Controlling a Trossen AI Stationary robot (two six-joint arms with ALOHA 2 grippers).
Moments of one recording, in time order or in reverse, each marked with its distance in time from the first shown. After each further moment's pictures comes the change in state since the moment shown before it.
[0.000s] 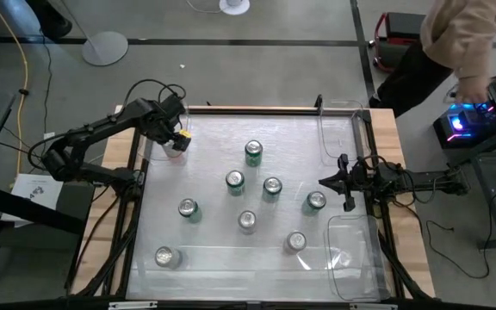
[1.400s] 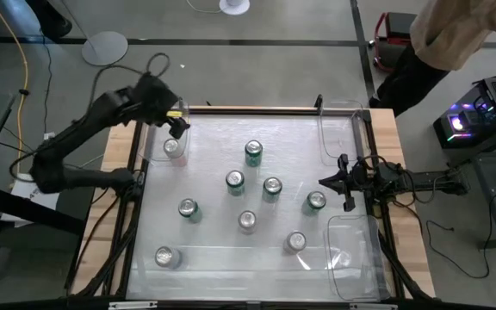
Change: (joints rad) left arm -0.064 -0.232 0.220 0.157 0.059 0.272; right arm 0.000 0.000 0.000 0.000 0.000 0.000
